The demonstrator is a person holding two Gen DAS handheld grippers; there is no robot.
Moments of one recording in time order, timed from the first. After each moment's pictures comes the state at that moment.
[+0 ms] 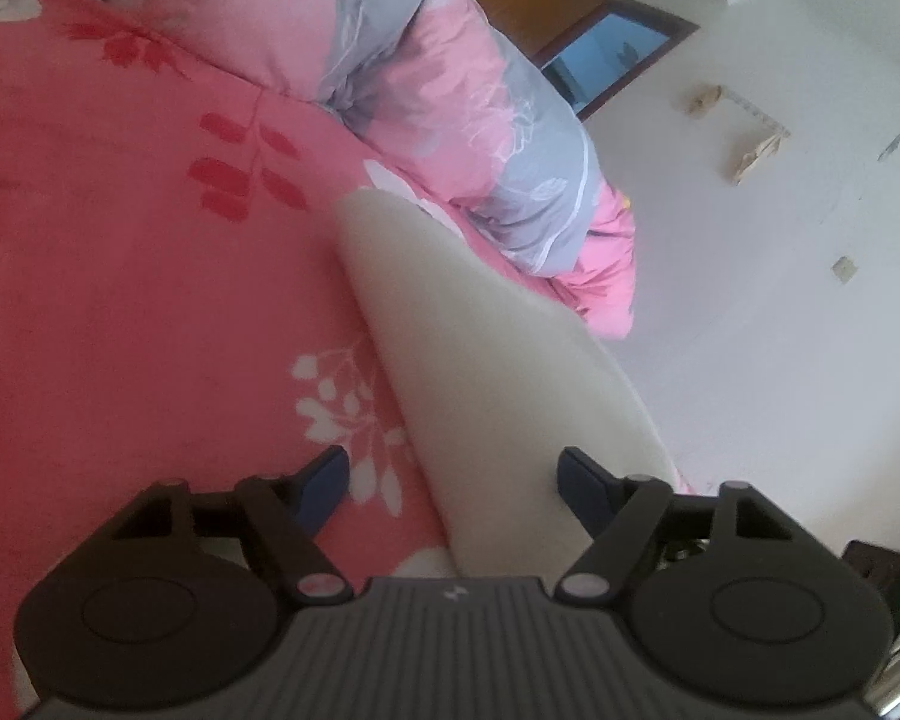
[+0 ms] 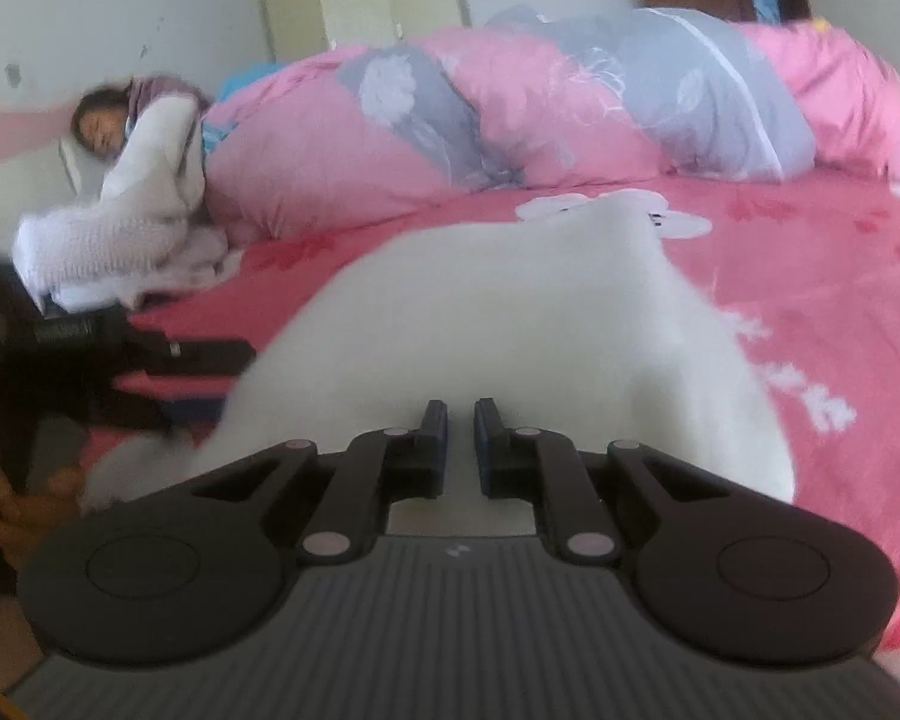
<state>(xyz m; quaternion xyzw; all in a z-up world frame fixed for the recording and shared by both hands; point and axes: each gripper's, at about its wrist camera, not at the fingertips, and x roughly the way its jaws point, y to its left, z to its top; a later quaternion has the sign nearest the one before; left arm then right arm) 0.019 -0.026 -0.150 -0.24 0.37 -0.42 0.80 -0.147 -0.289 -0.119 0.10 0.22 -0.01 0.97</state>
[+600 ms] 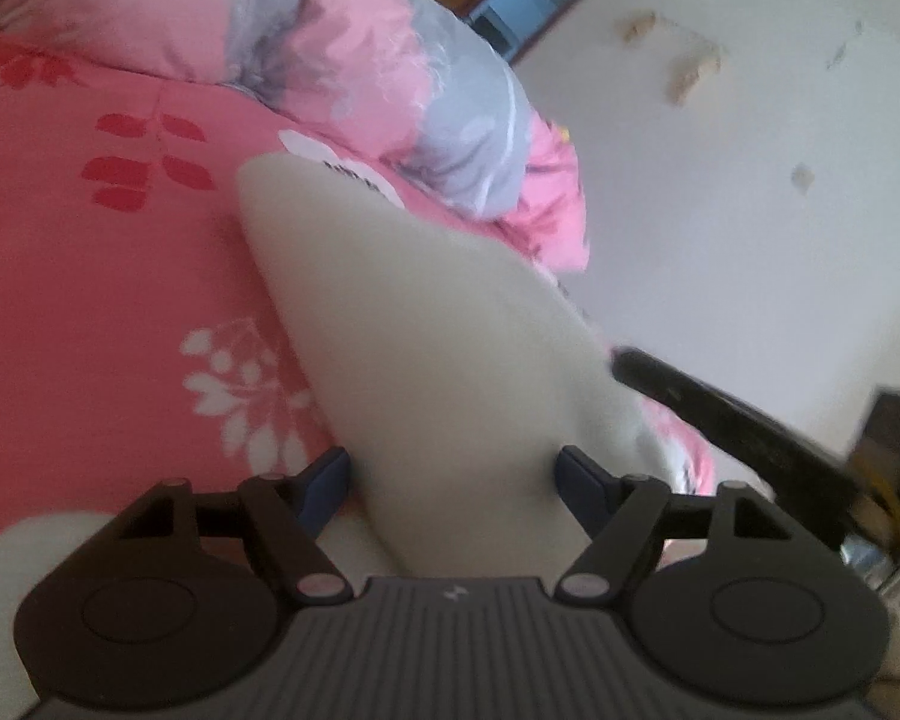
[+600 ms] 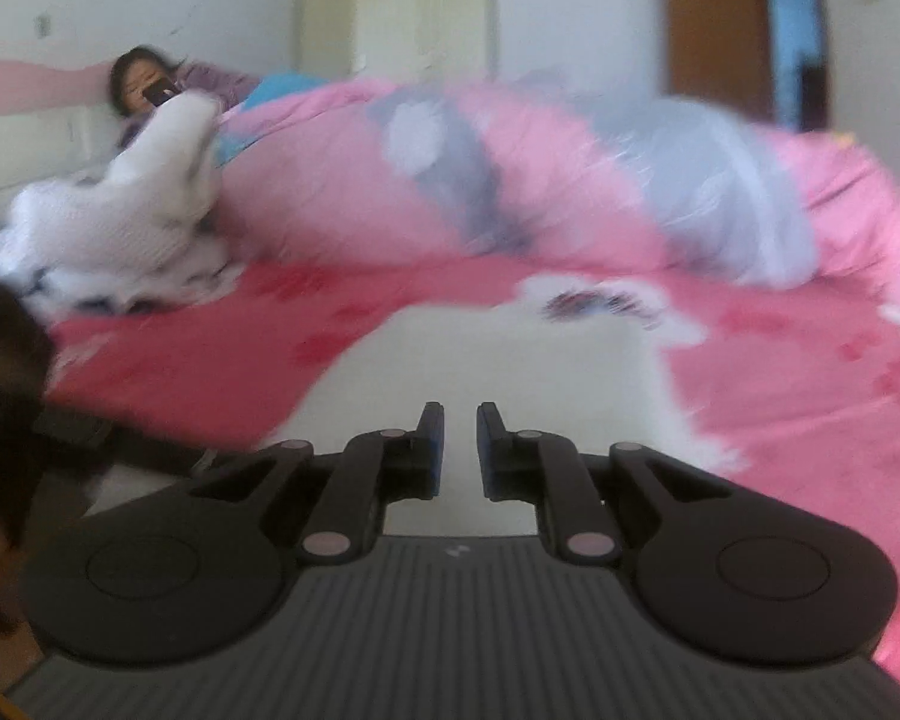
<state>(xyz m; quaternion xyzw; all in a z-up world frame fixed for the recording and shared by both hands) -0.003 -0.067 -0.136 -0.14 0.36 -0.47 0.79 -0.129 -0.276 -0.092 0.01 0.18 -0.04 0.98</state>
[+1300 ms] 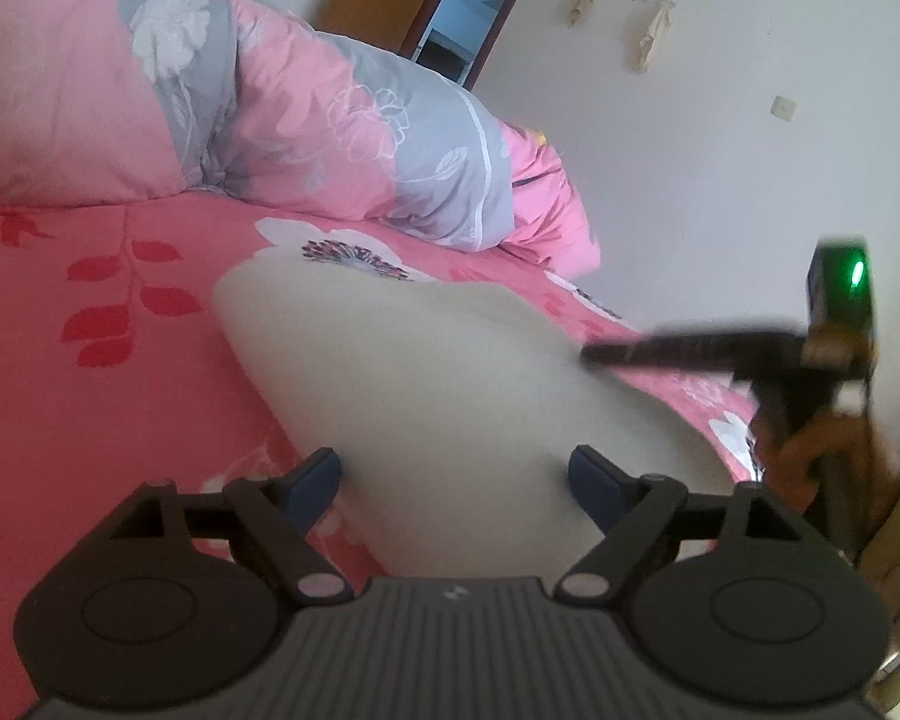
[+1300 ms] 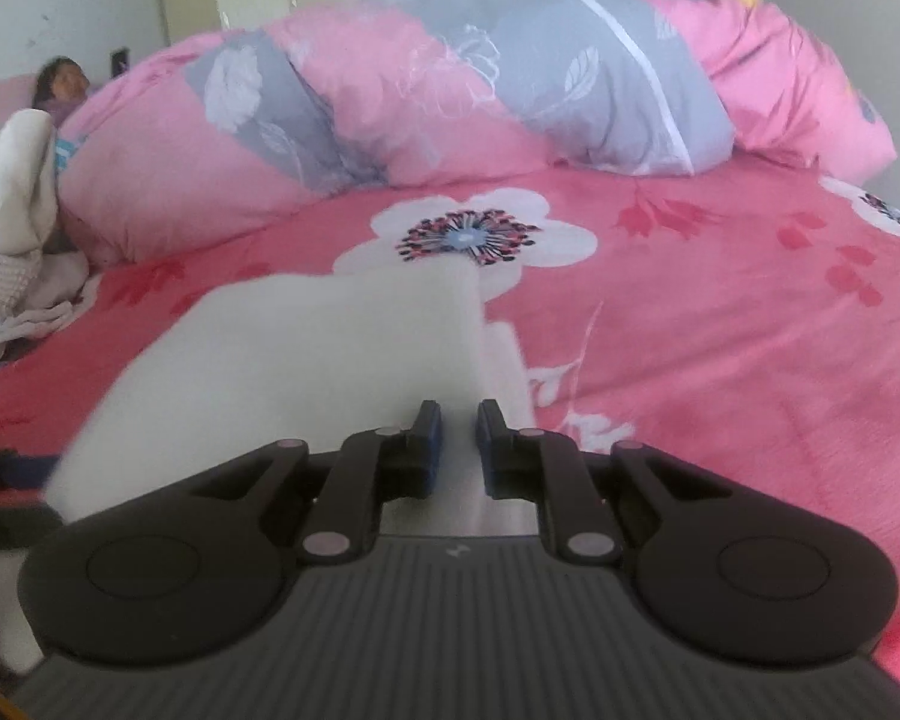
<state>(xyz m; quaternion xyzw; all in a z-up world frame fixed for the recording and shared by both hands) 0.009 -0.082 -0.119 -0.07 0.28 -0.47 0.83 -0.064 -0.373 -0.091 0.11 0.27 -0.10 0.95</state>
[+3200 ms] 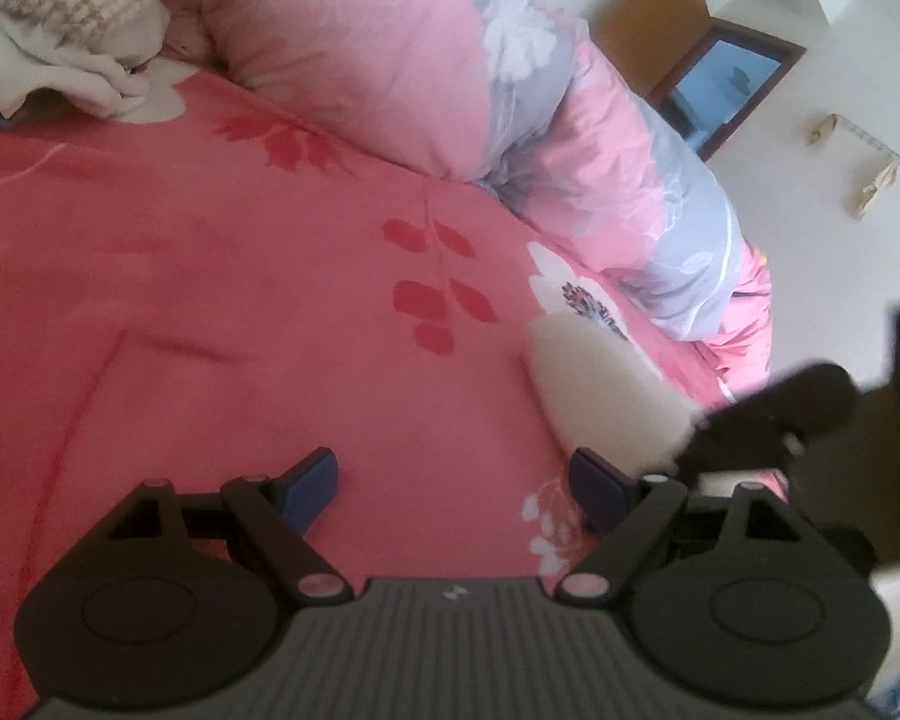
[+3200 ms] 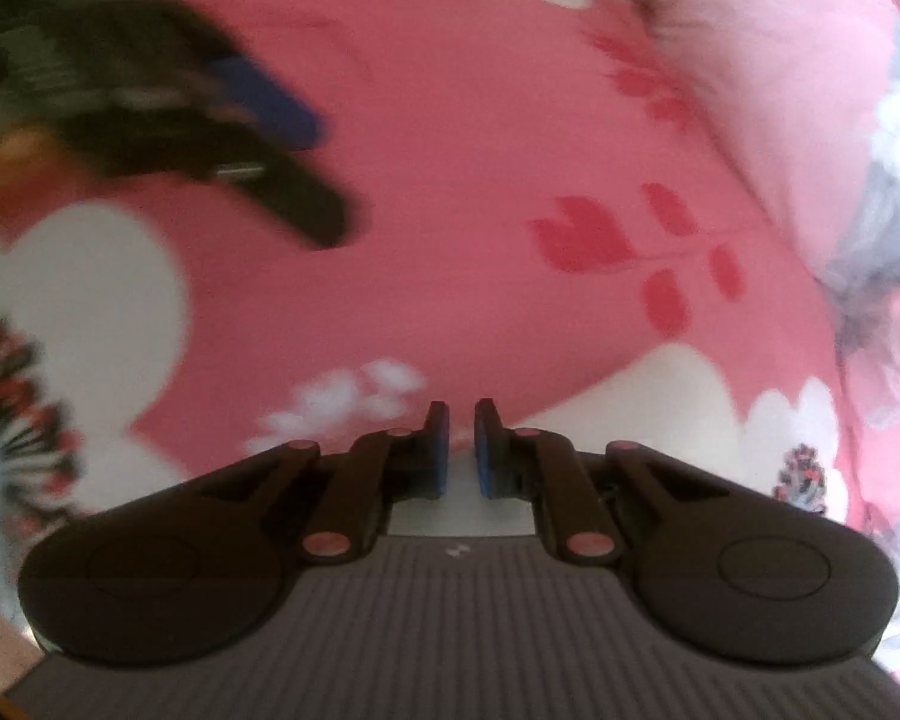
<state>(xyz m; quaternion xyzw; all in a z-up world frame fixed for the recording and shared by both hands) 0.074 0.029 -0.120 -0.20 0.38 -0.28 0.86 0.049 -0.137 -0.093 -0.41 0.46 0.26 0.74</state>
